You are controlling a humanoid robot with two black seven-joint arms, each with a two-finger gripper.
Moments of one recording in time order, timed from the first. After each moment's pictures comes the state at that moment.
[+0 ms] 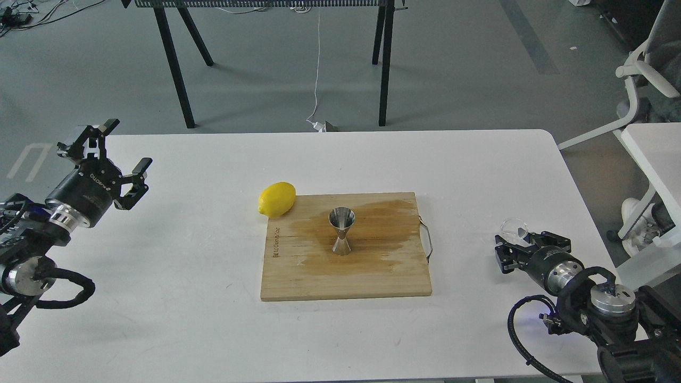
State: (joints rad) left arm -0.46 0.59 -0.78 -0.76 0.30 -0.49 -0.49; right arm 0.21 -0.28 1.19 0.90 0.43 -0.06 -0.17
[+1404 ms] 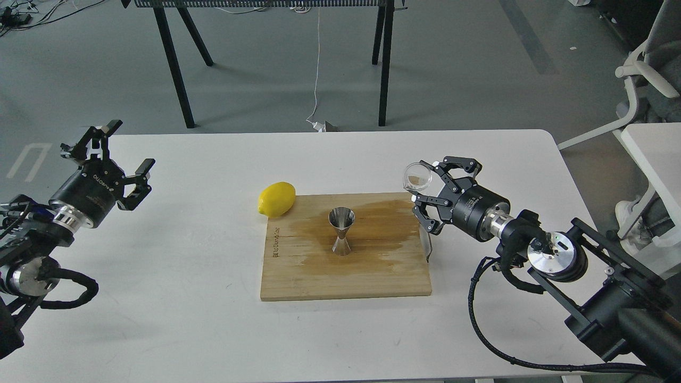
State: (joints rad) left arm -0.46 0.58 -0.78 -0.76 0.30 -0.49 -0.49; right arm 0.46 -0.33 0.82 1.32 0.01 -0.03 -0.17
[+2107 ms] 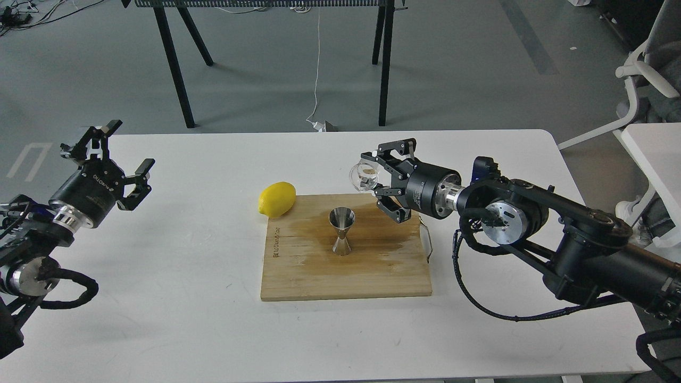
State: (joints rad) left arm -0.45 0.57 -0.78 -0.76 0.30 -0.49 -0.49; right arm 0.85 -0.34 0.40 1.26 -0.12 -0.03 -0.17
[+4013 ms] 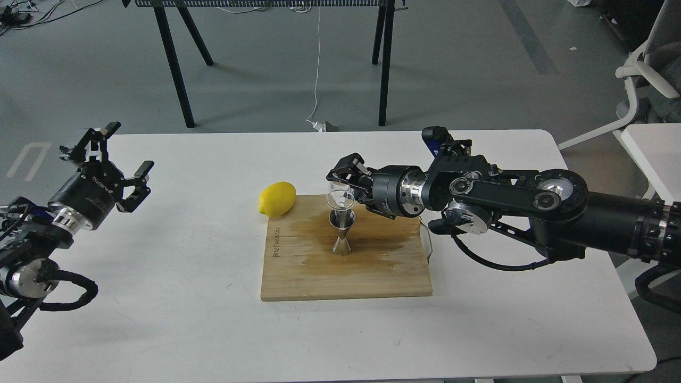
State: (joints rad) left arm -0.45 0.58 -0.79 -0.76 0.29 -0.49 -0.49; right arm 1.19 -0.26 -0.04 1.22 -0.34 -0.03 -0.17
